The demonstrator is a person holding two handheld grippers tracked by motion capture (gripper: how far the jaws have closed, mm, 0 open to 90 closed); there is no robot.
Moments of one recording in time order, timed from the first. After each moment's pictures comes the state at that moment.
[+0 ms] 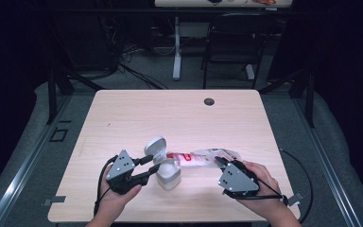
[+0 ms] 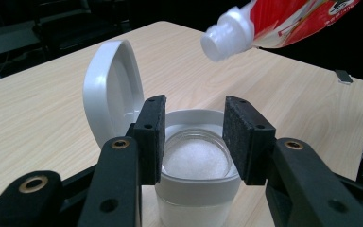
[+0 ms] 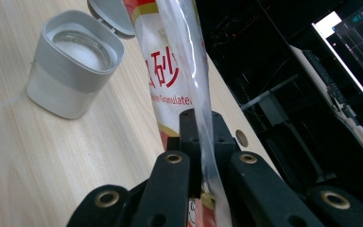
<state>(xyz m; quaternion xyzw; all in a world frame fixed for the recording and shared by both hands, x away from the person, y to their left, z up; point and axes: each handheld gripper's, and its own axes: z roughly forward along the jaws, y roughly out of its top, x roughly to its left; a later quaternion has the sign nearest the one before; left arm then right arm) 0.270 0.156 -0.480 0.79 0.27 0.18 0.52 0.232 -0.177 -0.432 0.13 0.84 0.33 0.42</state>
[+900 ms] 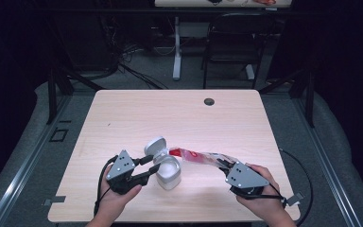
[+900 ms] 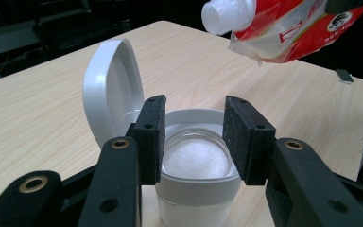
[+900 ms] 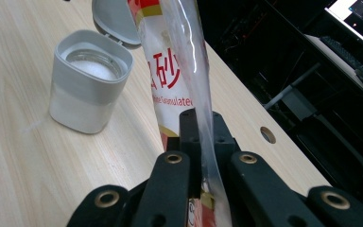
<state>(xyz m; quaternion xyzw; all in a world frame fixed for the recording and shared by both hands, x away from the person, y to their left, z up) 0.270 0.157 -0.479 0.79 0.28 0.18 0.52 0.236 -0.190 -0.444 0.18 0.83 0.39 0.37</state>
